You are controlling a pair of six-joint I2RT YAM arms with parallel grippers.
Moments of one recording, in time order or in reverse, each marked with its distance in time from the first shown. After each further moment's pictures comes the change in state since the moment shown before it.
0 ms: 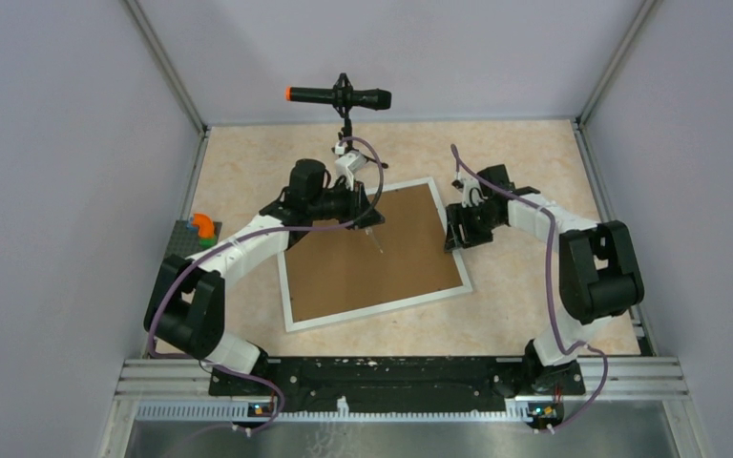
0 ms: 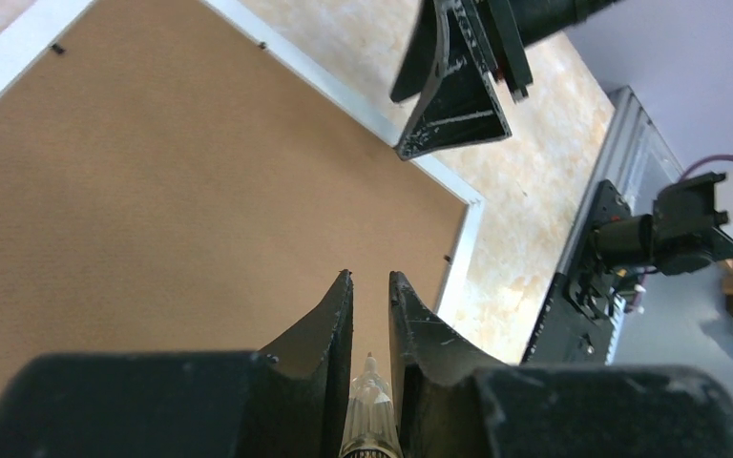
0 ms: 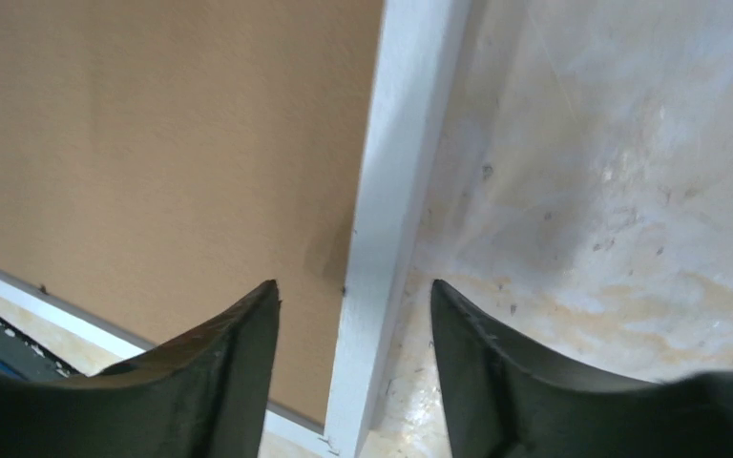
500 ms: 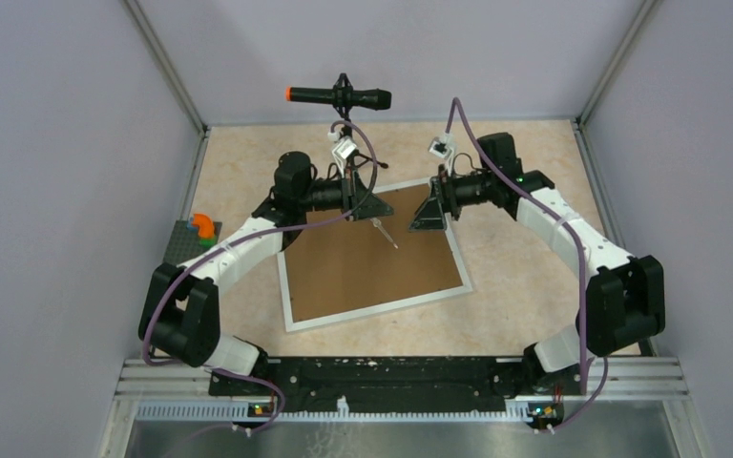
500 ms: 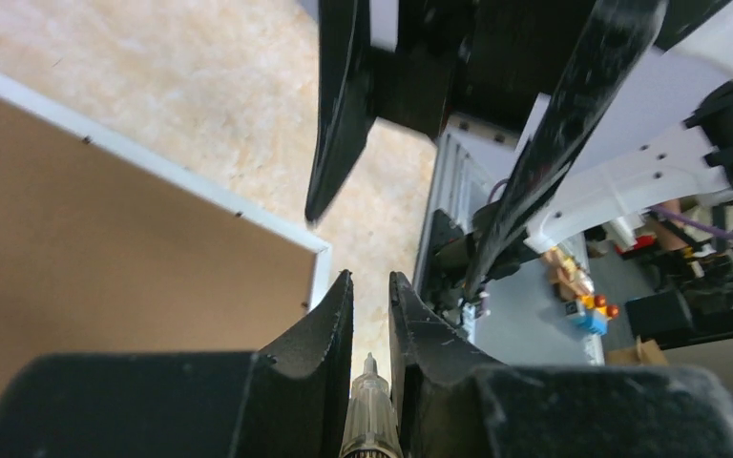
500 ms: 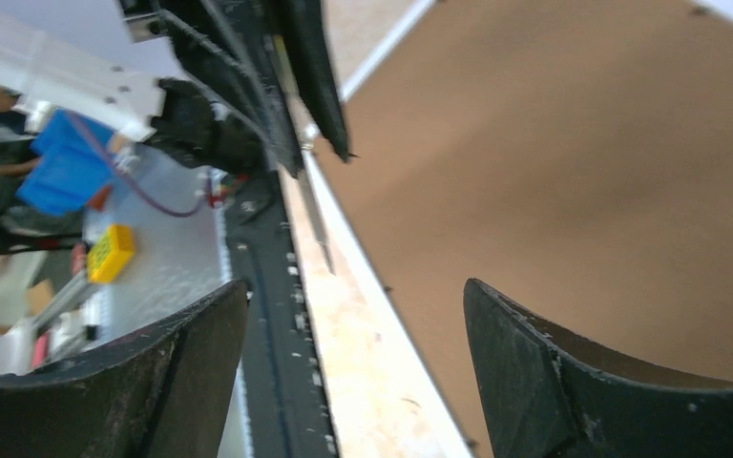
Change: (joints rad) left arm 0.029 -0.039 -0.008 0.262 0.269 -0.293; right arm 0.093 -0.181 0.177 0.044 -0.620 -0.032
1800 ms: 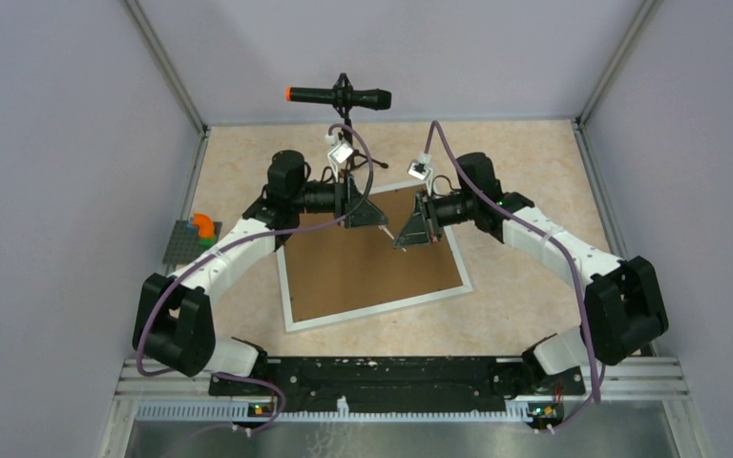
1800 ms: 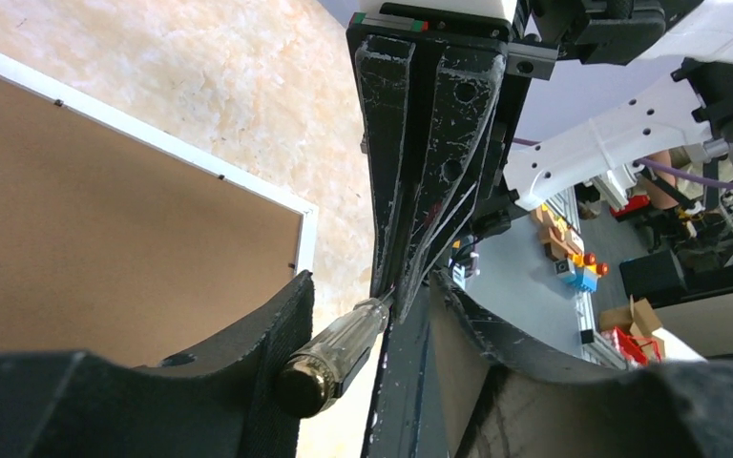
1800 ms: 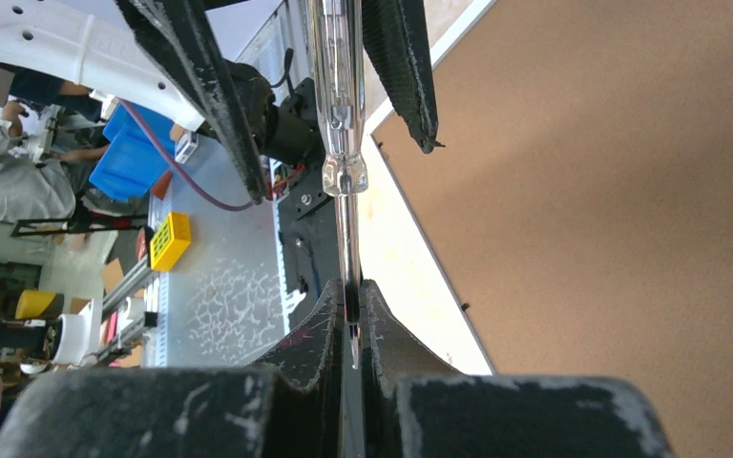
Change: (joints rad) left arm 0.024 -0.055 0.006 -0.114 0.095 0.053; right arm 0.158 -0.035 -0.165 0.257 -0.019 0.241
